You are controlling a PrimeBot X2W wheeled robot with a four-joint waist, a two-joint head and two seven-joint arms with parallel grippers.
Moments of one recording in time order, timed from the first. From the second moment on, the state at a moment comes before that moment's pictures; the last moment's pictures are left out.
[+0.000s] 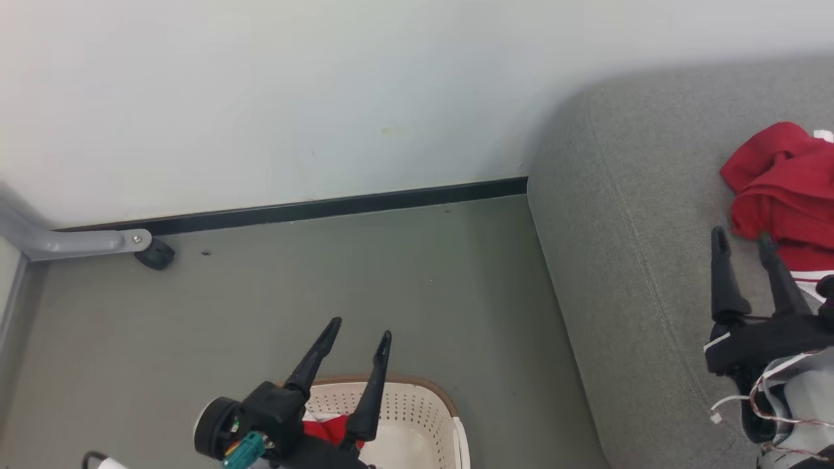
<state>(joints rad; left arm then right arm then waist) -0.26 0.19 -0.60 0.12 -0.50 0.12 -0.19 -0.50 -0.28 0.12 0.57 0.51 0.11 -0.26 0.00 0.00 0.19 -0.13</state>
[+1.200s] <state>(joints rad) 0.03 0.11 -0.20 0.17 -0.43 0.12 -0.23 -0.02 -0.22 0.21 0.19 0.37 -0.01 -0.26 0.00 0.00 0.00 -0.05</state>
